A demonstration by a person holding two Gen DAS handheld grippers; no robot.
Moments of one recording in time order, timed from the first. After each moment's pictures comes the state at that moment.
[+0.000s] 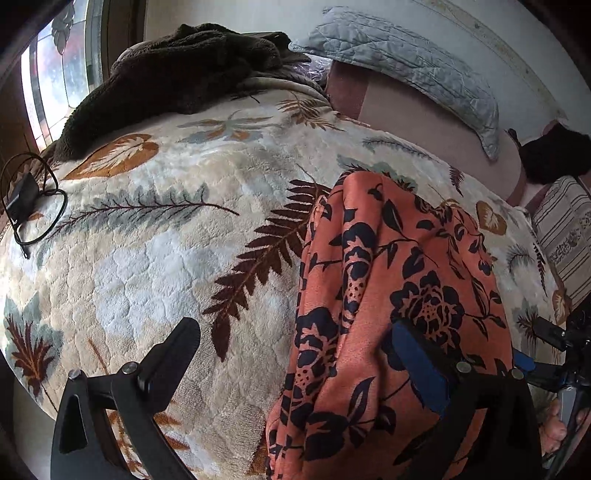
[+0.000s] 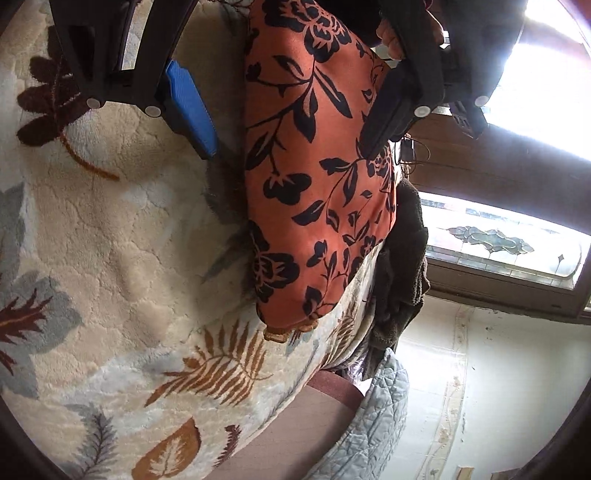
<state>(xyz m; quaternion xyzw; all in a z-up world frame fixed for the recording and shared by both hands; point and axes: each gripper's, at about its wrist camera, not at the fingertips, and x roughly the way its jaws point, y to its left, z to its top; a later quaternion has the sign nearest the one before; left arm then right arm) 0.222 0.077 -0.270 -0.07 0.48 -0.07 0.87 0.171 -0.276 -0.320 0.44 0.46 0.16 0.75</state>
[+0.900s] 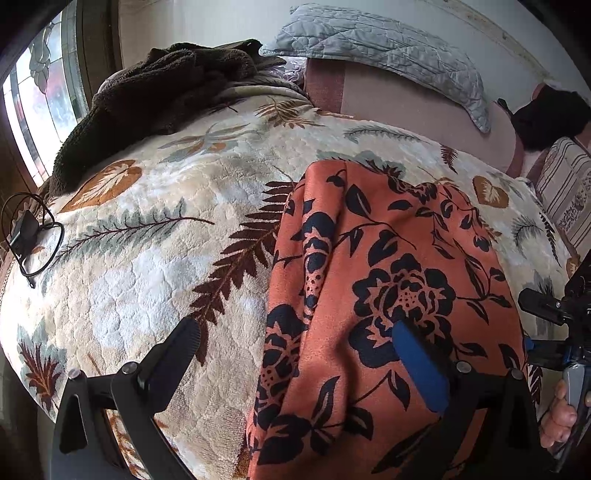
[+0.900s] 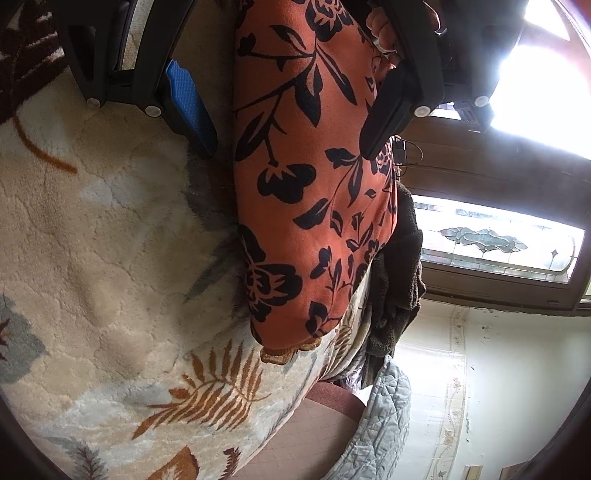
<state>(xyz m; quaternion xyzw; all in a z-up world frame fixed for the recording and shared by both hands) 0.218 0.048 -0.269 -0.01 0.47 -0.08 0.88 0.190 -0.263 -0.346 0.46 0.46 0.18 0.74</state>
